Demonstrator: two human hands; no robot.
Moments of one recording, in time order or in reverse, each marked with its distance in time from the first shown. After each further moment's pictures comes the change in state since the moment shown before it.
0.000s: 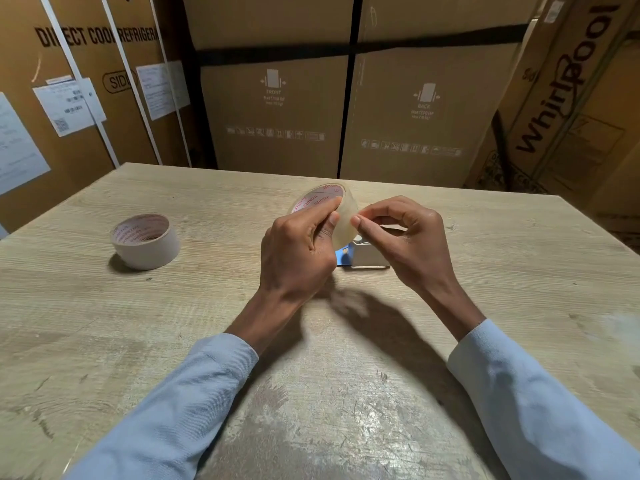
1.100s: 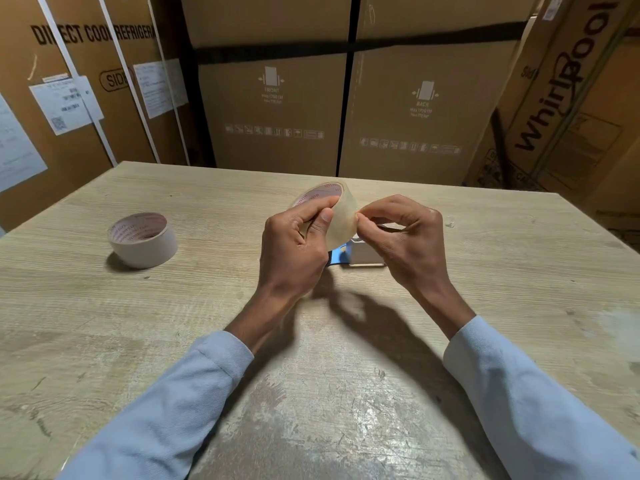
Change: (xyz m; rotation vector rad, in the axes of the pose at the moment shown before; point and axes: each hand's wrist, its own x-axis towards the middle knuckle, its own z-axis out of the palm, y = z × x) left_hand 0.000 0.007 -0.002 -0.292 0.006 -0.166; right_hand -0.002 0.001 0.005 -0.013 0.073 -0.053
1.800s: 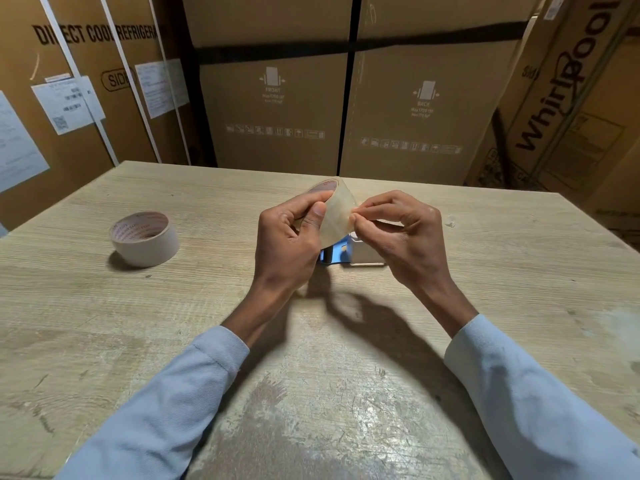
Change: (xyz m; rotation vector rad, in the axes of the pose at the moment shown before) left_hand 0.005 0.000 -0.005 -0.120 0.006 -0.044; right_hand 0.001 -0.003 -0.002 0.016 -0.029 -0.053
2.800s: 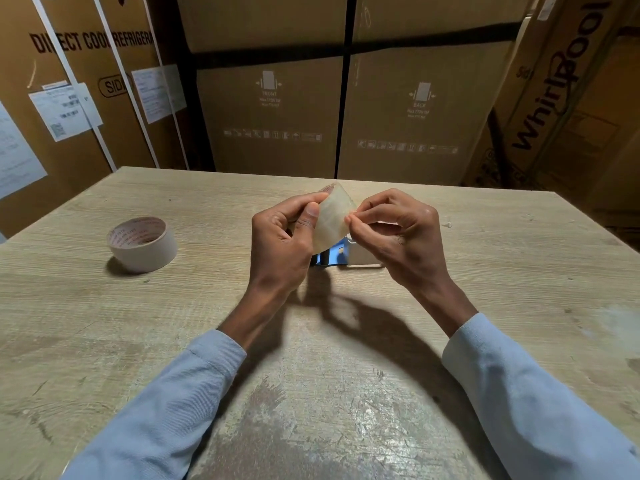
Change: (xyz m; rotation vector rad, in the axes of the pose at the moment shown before) left_hand -0.001 0.006 -0.002 -0.024 0.005 -0.035; right_hand 0.001 0.000 -0.002 -0.002 -0.010 -0.054
